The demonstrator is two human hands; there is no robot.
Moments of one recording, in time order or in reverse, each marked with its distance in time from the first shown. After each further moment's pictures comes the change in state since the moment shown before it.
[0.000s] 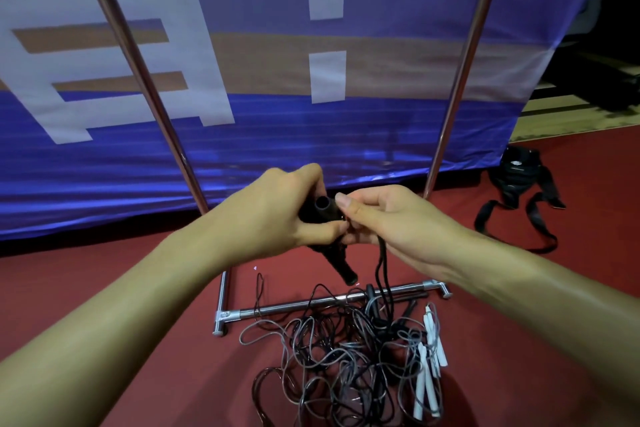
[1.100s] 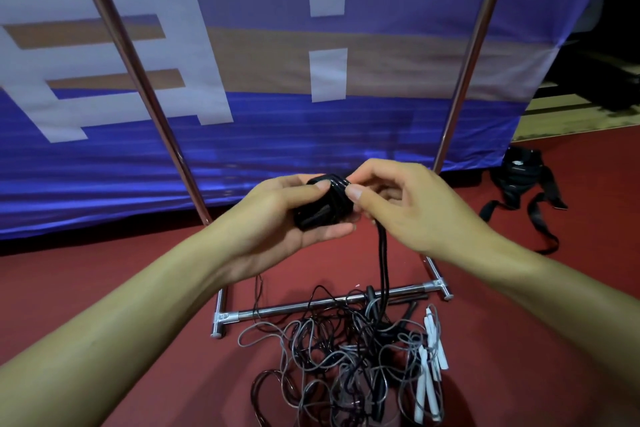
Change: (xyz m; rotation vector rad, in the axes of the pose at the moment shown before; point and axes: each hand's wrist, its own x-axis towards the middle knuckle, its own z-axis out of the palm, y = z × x) left_hand 0.005 0.002 0.017 -1.509 -0.115 -0.309; right_hand -0.002 -0.023 -0.014 -0.654 0.152 -0.349
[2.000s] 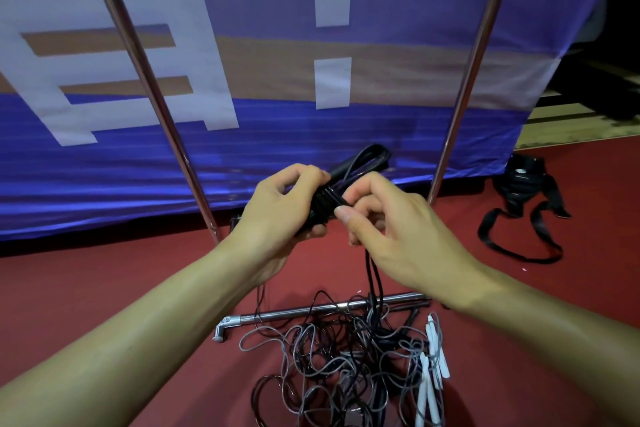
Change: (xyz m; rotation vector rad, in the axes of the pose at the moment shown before) left_hand 0.007 -0.005 0.015 0.227 0.409 0.235; right_hand -0.016 -0.004 0.021 -0.032 0.043 -0.104
